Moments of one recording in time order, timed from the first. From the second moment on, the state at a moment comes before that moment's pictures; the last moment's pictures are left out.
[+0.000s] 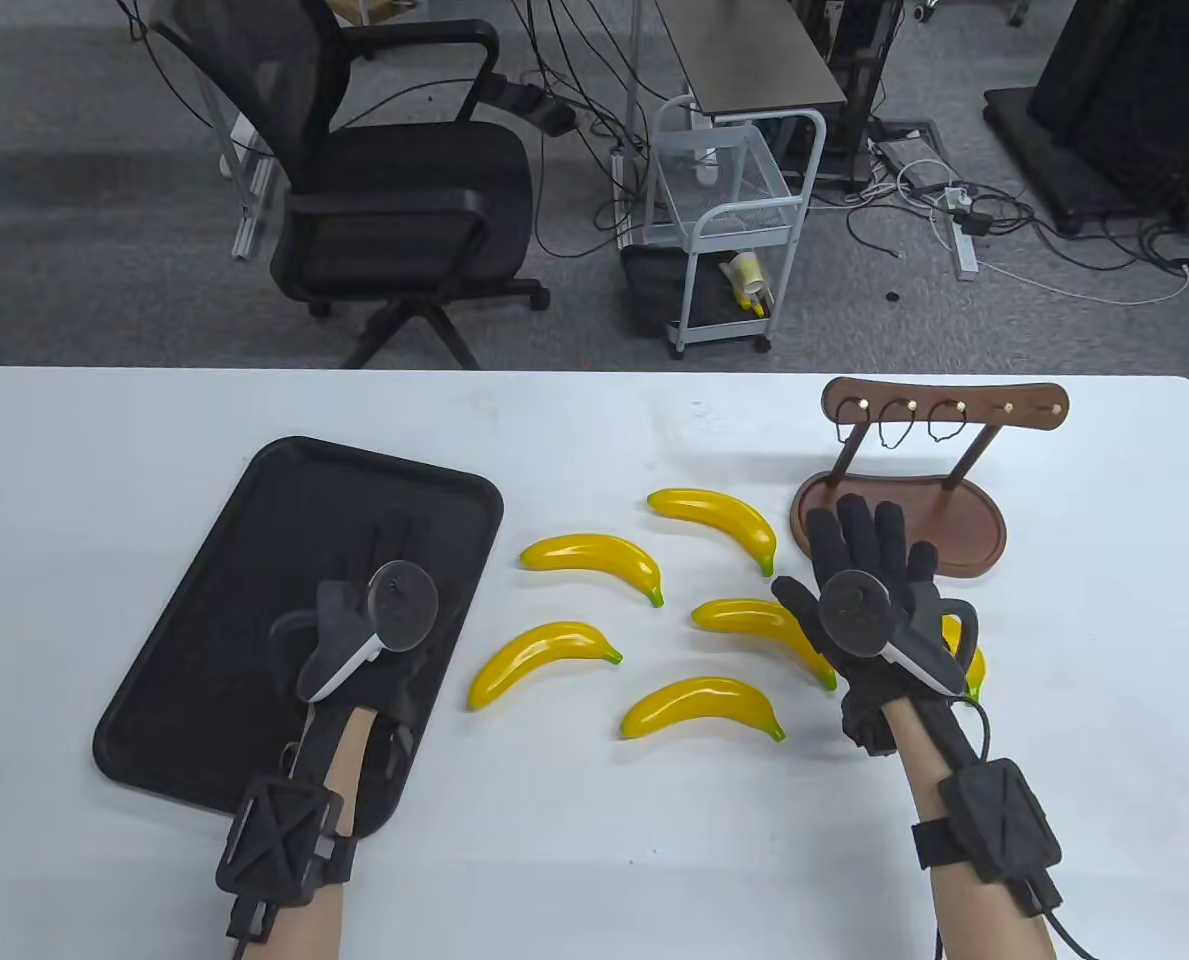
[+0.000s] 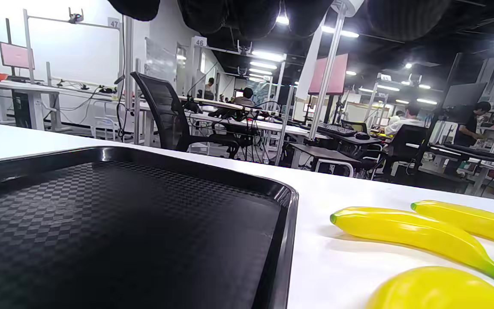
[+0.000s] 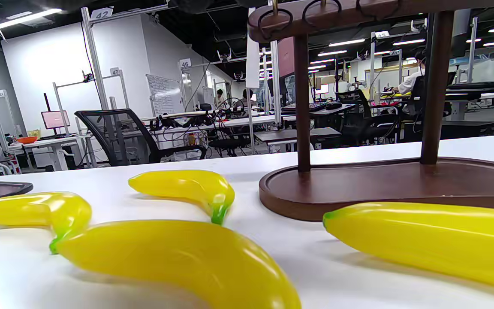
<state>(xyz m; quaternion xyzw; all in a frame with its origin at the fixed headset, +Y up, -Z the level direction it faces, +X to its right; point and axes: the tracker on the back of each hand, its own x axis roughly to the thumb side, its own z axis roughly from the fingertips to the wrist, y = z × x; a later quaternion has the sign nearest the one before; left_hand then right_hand) -0.208 -0.705 -0.314 -0.04 0.00 0.08 1.00 0.229 -0.707 -0.339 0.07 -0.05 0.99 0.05</state>
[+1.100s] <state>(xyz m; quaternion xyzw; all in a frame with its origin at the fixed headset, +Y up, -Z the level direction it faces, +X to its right) -0.209 -0.706 -0.315 -0.04 0.00 0.09 1.00 0.228 -0.710 -0.340 0.08 -0.04 0.99 0.05</state>
